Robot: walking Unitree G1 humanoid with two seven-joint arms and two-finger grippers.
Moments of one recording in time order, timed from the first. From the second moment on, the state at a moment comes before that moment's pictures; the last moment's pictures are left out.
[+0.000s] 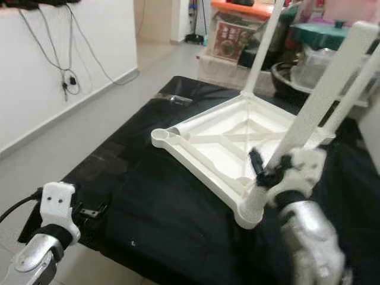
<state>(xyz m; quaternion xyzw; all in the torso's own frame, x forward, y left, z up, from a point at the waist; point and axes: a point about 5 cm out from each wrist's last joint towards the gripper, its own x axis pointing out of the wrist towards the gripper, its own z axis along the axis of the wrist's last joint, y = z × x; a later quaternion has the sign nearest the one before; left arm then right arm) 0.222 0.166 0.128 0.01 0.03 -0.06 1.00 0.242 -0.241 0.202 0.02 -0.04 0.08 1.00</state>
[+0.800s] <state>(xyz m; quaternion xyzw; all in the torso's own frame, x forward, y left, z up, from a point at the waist) 0.220 0.167 0.130 0.01 0.03 -0.06 1.00 0.202 -0.244 0.149 0.08 0.04 -0.31 0.95</state>
